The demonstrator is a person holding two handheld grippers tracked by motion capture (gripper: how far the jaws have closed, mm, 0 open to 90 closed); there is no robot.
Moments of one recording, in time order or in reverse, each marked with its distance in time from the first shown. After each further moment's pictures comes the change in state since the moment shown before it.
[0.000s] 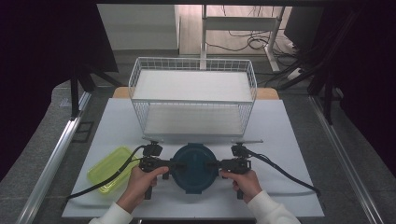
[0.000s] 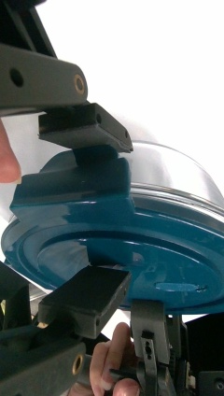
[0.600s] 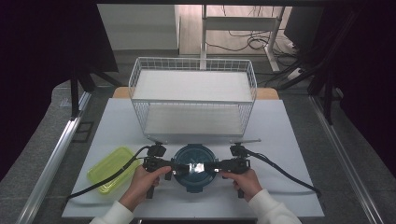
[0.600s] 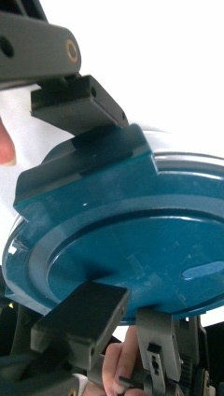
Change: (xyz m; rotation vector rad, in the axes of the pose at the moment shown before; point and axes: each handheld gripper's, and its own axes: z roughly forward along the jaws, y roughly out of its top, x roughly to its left) left arm 0.012 0.003 0.017 0.077 -0.041 -0.022; right arm -0.010 0.002 0.006 0.038 0.007 -0.031
